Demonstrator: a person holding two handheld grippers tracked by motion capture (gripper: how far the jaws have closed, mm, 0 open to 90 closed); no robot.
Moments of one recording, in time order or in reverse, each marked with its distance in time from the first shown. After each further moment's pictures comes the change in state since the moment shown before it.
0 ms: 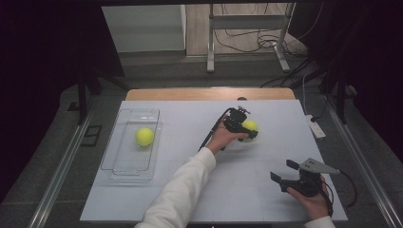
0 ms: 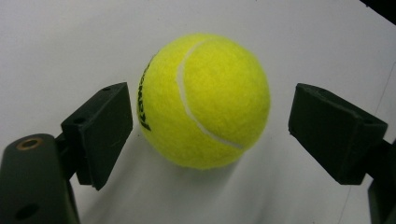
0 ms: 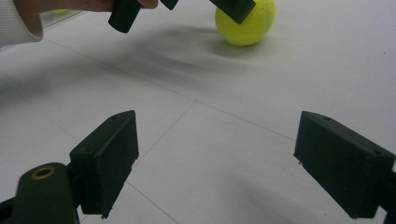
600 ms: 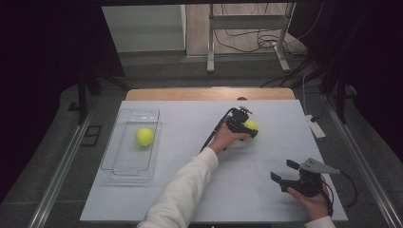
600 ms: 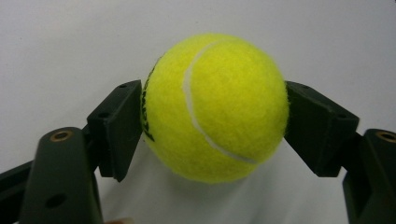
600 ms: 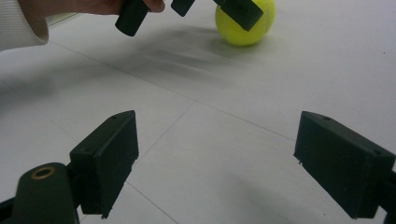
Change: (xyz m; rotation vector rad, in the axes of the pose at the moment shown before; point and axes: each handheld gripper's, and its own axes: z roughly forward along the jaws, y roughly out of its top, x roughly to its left) left arm -0.002 0.003 0.009 0.025 0.051 -0.011; right arm -0.001 0.000 0.000 -0.001 0.001 0.000
